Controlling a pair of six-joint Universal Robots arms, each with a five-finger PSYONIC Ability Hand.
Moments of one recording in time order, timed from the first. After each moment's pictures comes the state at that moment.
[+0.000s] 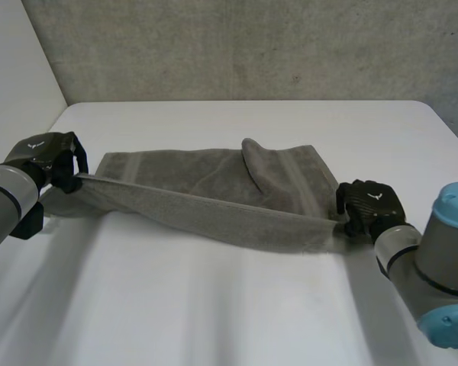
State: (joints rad) left arm 4.58 -1.78 -1.60 3.09 -1.49 3.18; right arm 1.86 -1.14 1.81 -0.38 1.50 3.03; left_hand 1.19 1.22 1.22 1.22 1.02; right_hand 0.95 0.95 0.95 0.95 0.76
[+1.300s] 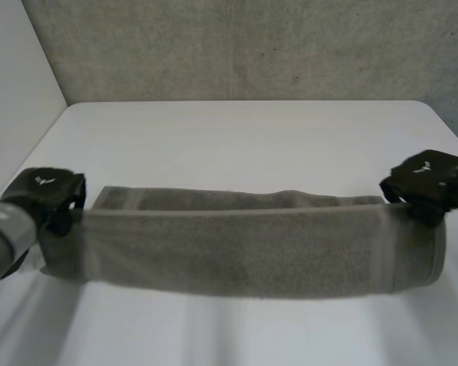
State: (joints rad) left arm 4.56 -1.69 -1.76 3.06 -1.49 3.53; right arm 1.60 -1.29 1.38 0.57 1.18 2.18; left_hand 1.21 1.22 1.22 1.22 1.03; right_hand 1.33 1.34 1.34 1.34 1.19
